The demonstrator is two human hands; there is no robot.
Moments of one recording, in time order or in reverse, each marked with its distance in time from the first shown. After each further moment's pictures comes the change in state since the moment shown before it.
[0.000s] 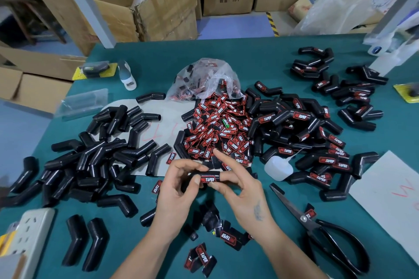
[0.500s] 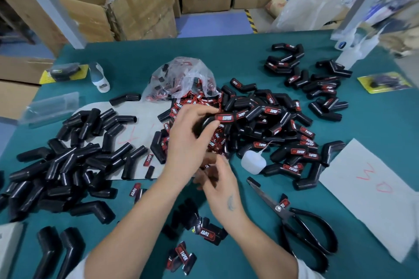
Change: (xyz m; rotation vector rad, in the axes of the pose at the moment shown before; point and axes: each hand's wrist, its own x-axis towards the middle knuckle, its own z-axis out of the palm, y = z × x) left_hand 0.086 0.048 0.074 0.357 -0.057 0.315; right_hand 0.002 0.000 0.008 -0.029 0.238 0.098
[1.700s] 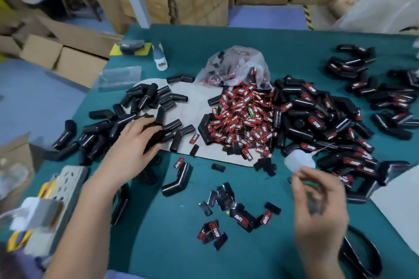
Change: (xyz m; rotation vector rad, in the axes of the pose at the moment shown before) left_hand -0.077 -0.083 -0.205 0.968 -0.248 -0.122; right_hand -0.046 -0.023 -0.067 -0.198 0.279 -0.351
